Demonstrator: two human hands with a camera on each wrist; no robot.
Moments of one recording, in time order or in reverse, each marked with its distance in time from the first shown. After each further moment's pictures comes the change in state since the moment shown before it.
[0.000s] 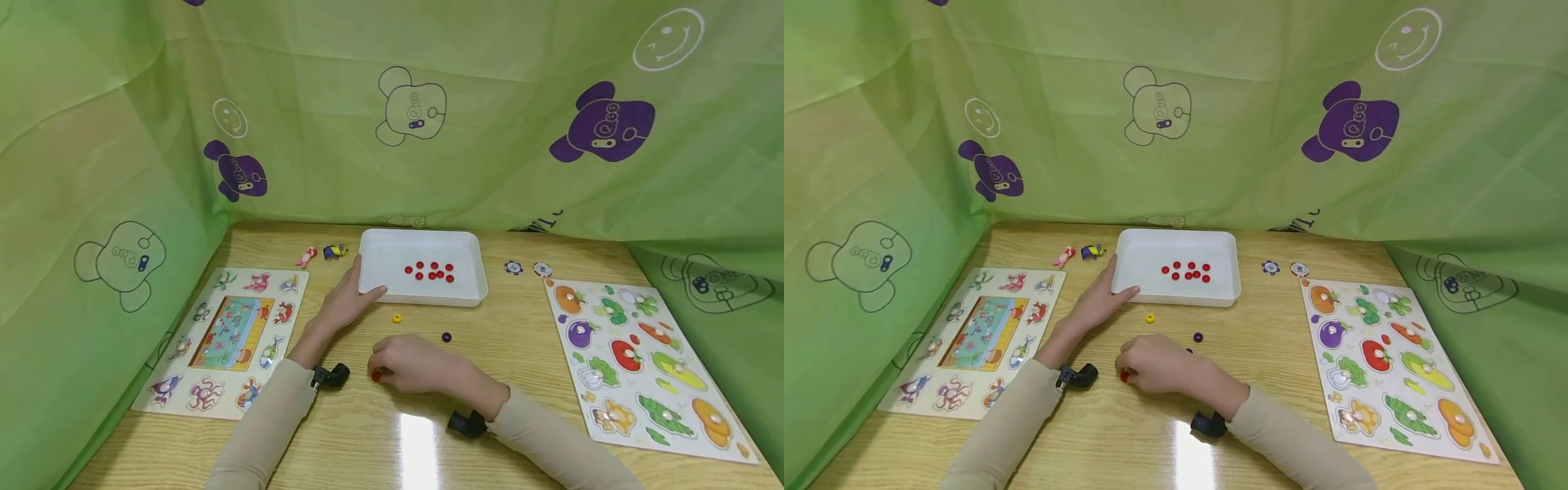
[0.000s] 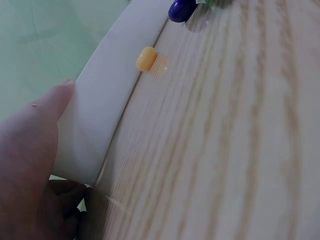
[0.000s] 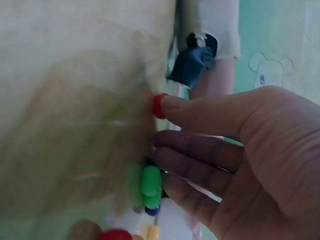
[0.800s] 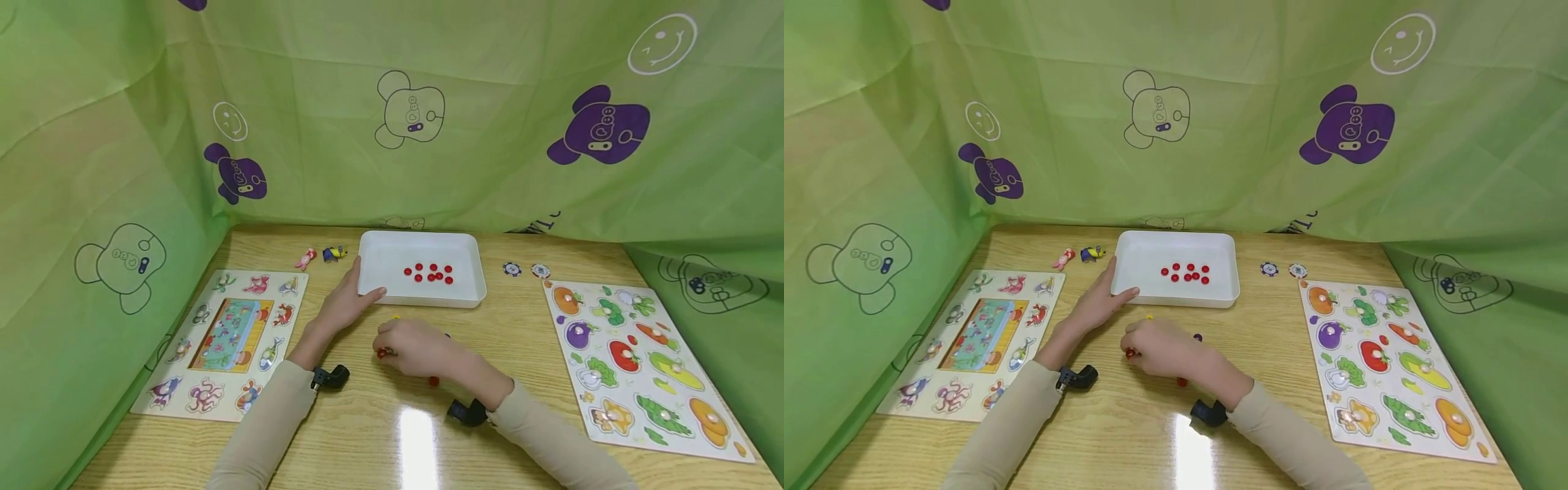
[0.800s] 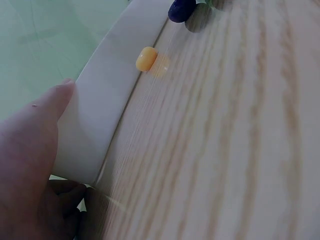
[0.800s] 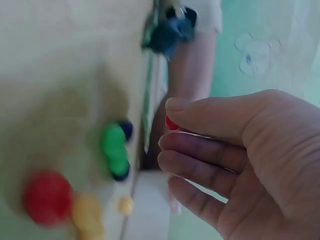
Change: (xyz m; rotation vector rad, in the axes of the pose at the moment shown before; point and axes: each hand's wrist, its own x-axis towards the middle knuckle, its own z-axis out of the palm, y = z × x) left_hand -0.001 0.000 0.000 -0.010 0.007 0.006; right_hand 0.003 0.012 -0.020 -0.032 0.029 0.079
